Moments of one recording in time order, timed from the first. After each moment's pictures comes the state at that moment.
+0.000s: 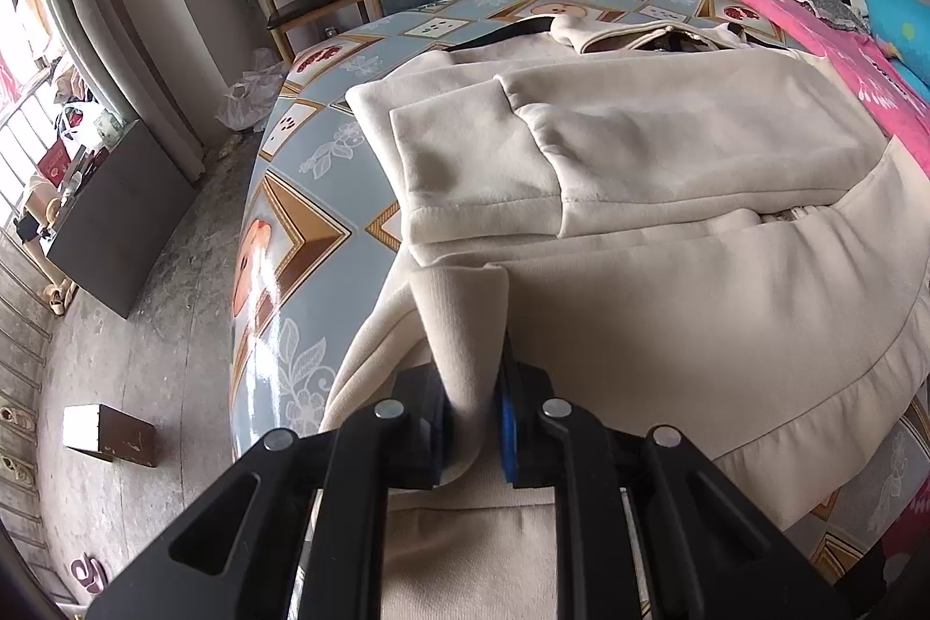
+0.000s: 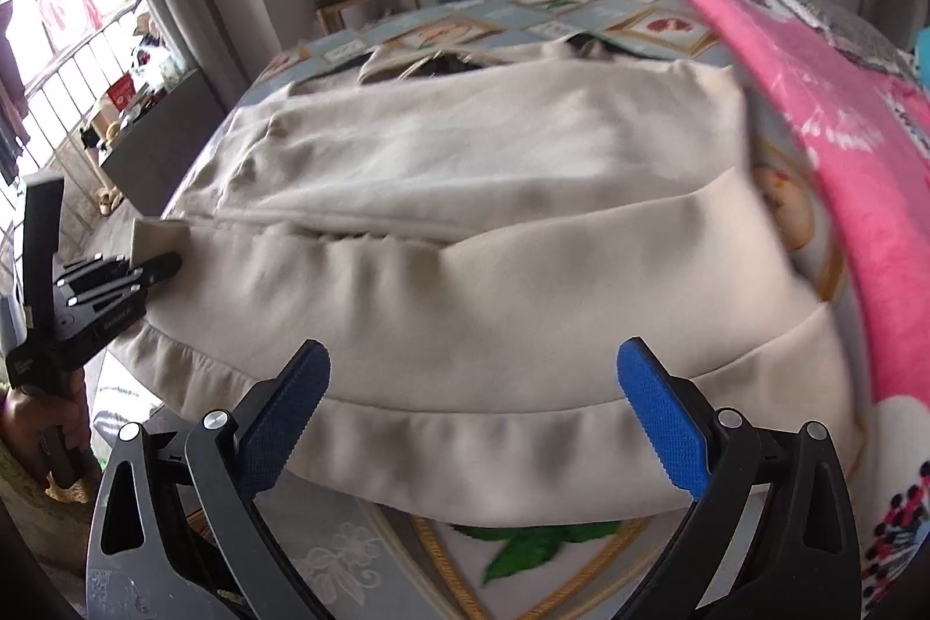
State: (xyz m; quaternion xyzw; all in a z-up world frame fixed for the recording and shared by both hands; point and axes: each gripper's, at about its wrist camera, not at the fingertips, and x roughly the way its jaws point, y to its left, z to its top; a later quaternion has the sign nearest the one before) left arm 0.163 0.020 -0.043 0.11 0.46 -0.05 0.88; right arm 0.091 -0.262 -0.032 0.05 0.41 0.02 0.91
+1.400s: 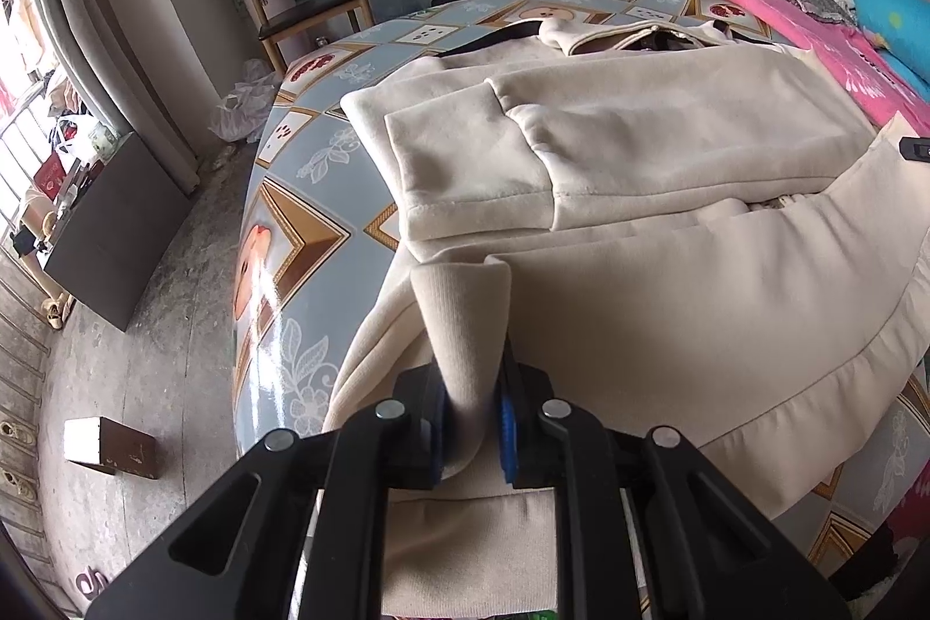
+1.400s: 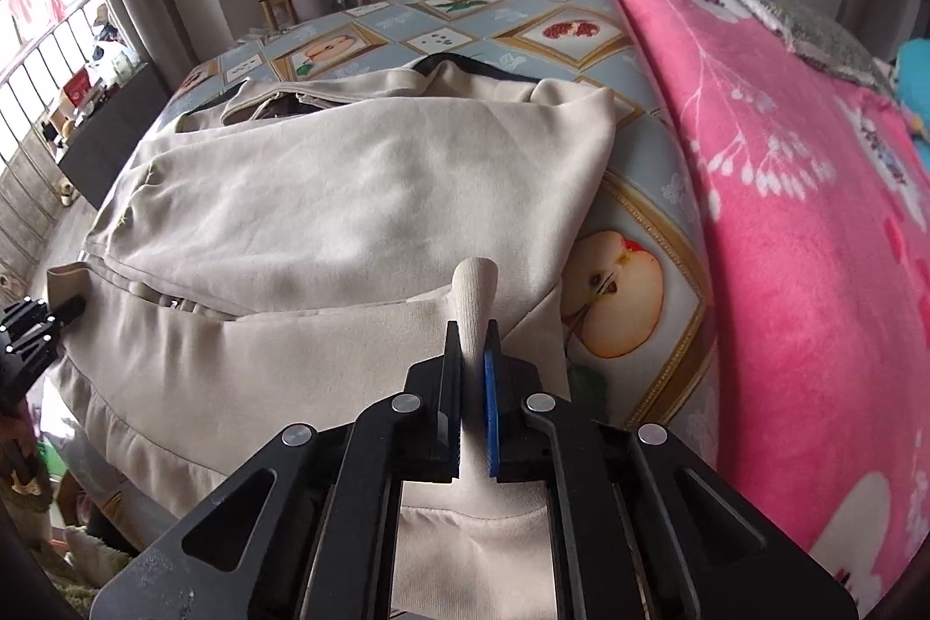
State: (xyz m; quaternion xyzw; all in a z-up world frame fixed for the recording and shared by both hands) left arm 0.153 0.023 -0.040 0.12 0.44 -0.07 0.89; right arm 0.132 -0.353 -0.018 0.01 0.44 -0.03 0.90
